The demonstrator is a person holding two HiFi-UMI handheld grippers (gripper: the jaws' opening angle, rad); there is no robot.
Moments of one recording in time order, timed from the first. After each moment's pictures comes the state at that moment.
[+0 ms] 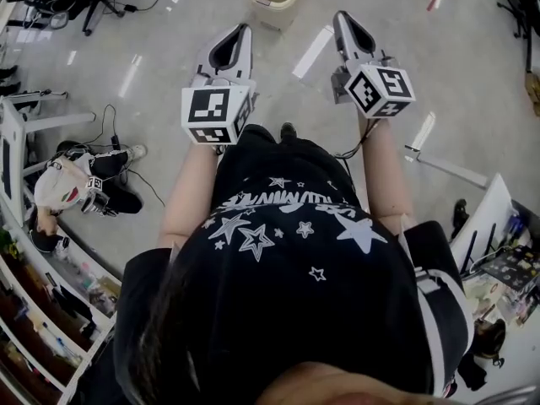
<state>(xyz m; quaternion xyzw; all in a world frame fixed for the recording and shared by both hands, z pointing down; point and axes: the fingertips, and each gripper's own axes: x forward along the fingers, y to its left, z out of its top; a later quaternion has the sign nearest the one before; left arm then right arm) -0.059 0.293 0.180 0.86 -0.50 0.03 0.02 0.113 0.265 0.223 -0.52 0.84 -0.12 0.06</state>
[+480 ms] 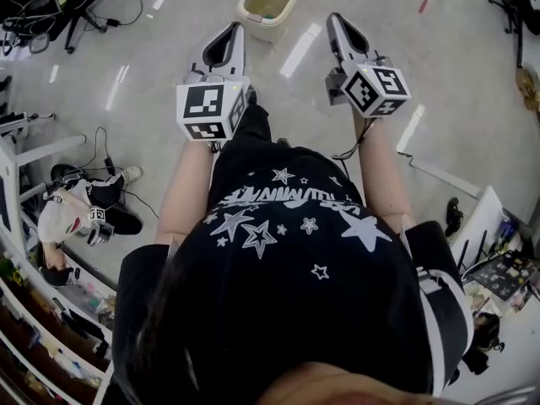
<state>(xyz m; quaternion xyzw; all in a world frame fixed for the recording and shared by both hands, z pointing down) -0.082 0.161 0.202 0.87 -0.49 0.03 0.05 0.094 0.151 0.243 -0.53 0.83 -0.15 0.05</state>
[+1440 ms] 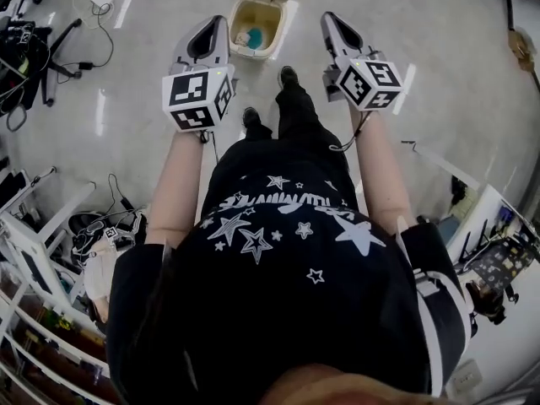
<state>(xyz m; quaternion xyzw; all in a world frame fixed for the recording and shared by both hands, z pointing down) -0.071 -0.115 0.265 0.89 -0.44 0.09 0.13 0.123 -0.069 0.312 -0.60 0.77 -0.21 -0.01</state>
